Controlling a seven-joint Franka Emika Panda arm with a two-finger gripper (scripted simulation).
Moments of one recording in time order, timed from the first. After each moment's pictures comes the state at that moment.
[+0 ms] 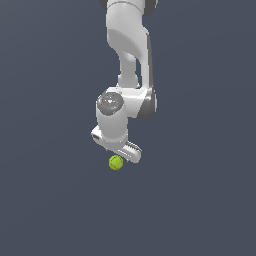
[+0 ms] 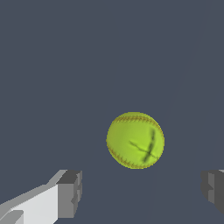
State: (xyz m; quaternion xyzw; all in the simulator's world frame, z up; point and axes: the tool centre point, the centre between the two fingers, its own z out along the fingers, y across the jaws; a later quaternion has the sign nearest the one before) arm 0.045 -0.044 0.104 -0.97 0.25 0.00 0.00
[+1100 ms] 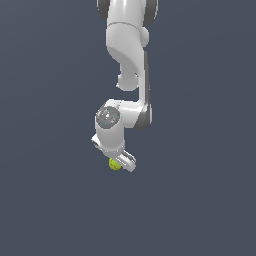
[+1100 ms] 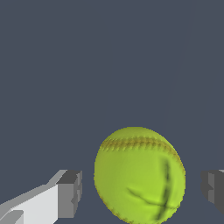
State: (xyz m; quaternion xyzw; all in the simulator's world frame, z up) arm 0.051 -0.056 0.057 -0.95 0.31 0.00 0.00
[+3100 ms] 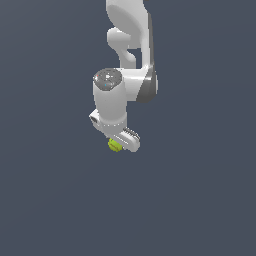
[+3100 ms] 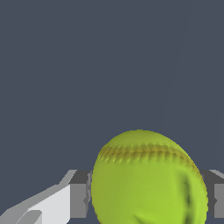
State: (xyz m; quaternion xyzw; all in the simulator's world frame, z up) arm 0.017 -0.047 0.154 -0.95 0.31 0.00 0.00
